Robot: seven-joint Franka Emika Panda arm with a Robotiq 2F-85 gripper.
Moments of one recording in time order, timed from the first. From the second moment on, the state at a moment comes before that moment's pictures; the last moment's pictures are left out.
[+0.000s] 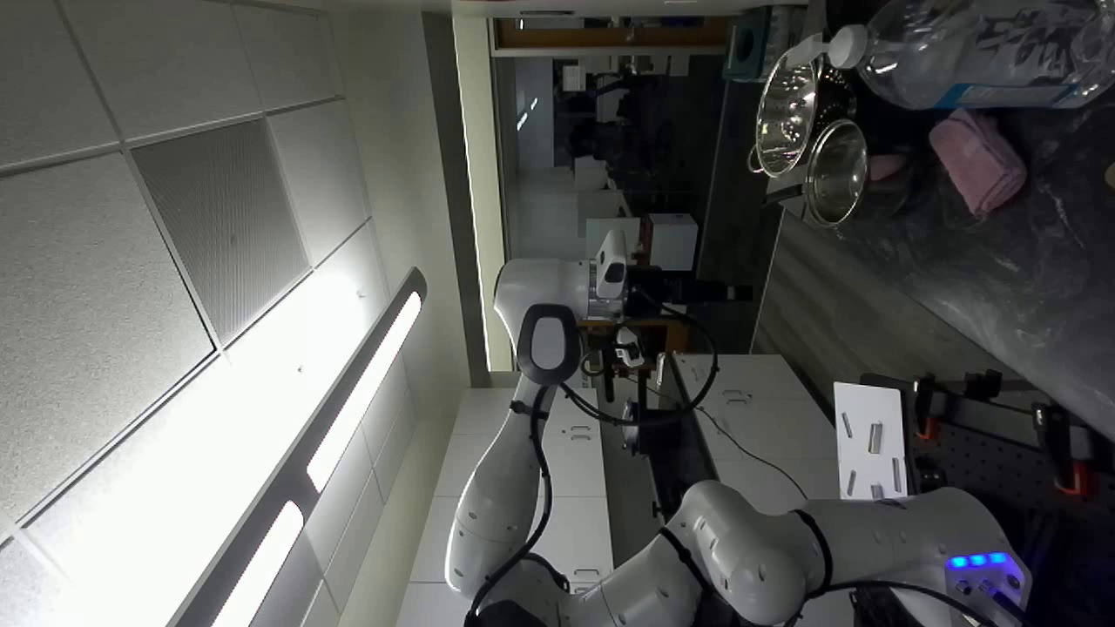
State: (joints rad) arm 0.00 -0.61 -0.01 -2.50 -0.02 1.87 -0.03
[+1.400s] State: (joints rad) arm -0.03 -0.49 -0.05 -2.41 -0.02 1.92 -0.03
